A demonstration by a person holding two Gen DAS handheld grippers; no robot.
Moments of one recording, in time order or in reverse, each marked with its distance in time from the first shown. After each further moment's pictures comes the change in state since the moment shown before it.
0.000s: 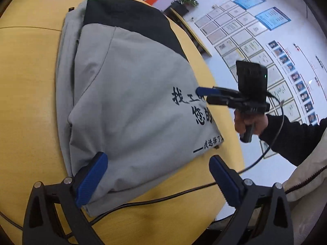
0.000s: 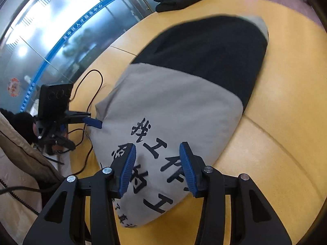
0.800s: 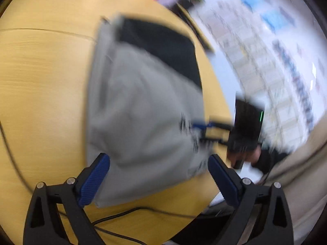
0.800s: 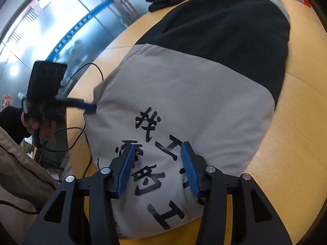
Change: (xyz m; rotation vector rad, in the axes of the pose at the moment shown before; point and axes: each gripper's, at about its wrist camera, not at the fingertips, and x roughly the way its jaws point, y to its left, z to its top) left arm -0.094 0.029 0.022 -0.096 0.010 -0.015; right arm 0.052 0.067 -0.038 0.136 -0.053 -0.032
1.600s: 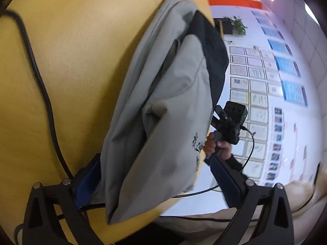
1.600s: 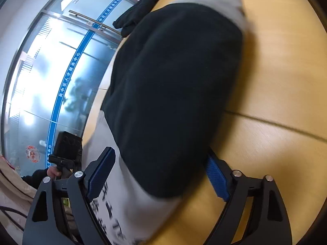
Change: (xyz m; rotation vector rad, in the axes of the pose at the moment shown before) left arm 0.079 0.065 -0.049 -0.526 0.155 -0.214; right arm -0.013 -0.130 0.073 0.280 -0.068 0.162
